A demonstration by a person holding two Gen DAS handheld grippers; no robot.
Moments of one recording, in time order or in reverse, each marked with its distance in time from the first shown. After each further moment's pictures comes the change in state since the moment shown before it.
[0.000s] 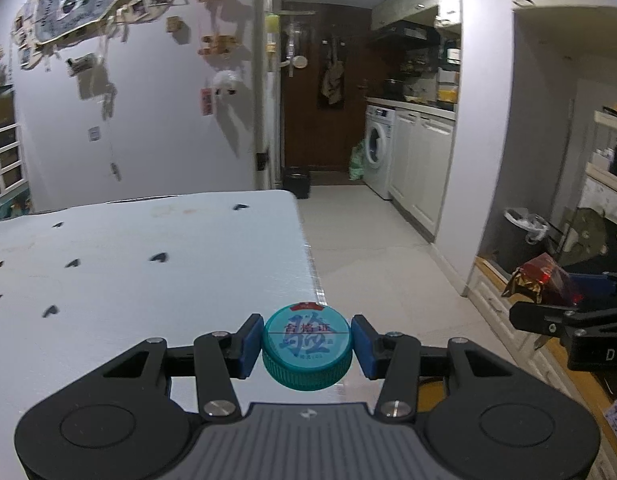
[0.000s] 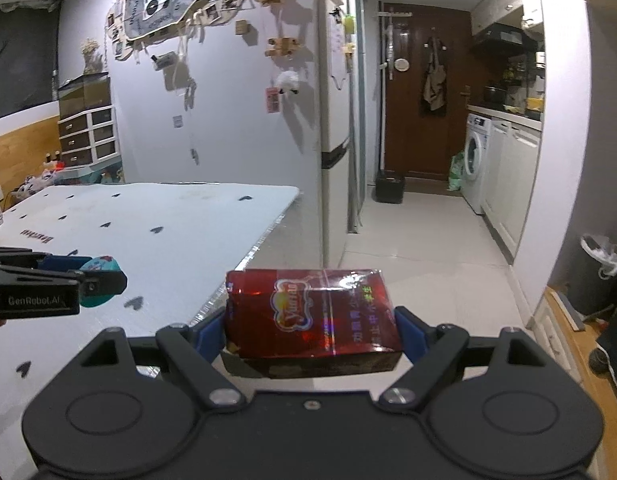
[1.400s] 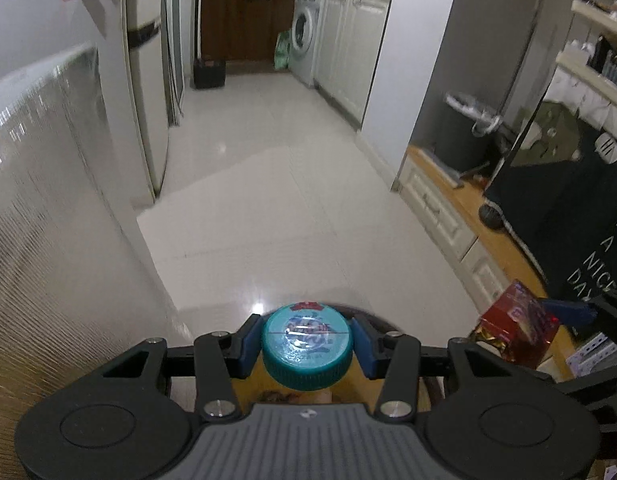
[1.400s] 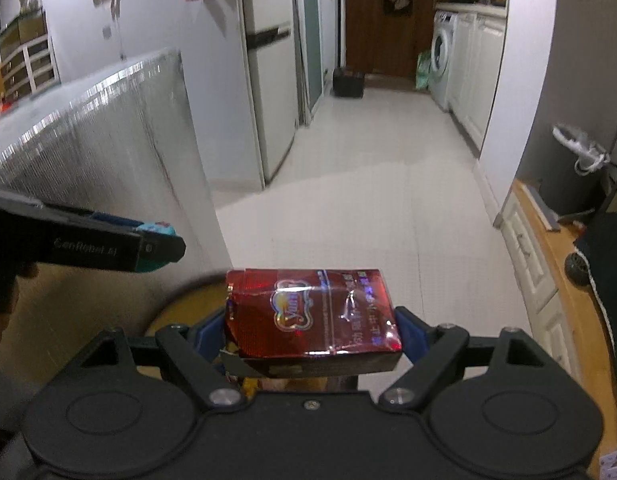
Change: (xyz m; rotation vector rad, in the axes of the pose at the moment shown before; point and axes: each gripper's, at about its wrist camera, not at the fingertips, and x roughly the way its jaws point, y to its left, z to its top) left arm 0.217 -0.171 -0.072 0.021 0.348 -0.197; right arm 0.098 -0.179 -0.126 0.045 0.314 -0.050
